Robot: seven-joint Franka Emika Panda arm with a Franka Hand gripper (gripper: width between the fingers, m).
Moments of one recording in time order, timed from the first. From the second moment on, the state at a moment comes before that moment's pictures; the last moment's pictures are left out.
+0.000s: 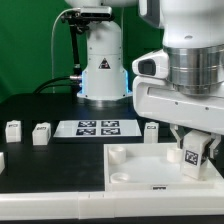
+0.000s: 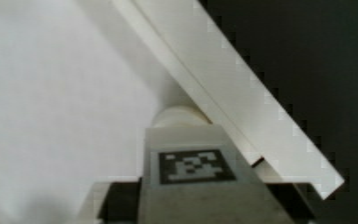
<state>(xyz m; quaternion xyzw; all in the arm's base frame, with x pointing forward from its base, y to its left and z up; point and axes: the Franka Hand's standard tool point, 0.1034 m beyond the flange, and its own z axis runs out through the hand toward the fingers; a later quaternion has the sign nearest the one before) 0.618 0.124 0.071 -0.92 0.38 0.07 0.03</state>
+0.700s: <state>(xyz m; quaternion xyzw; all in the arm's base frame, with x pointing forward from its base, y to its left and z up) 0.618 0.126 0.071 -0.94 0.33 0.07 0.04</state>
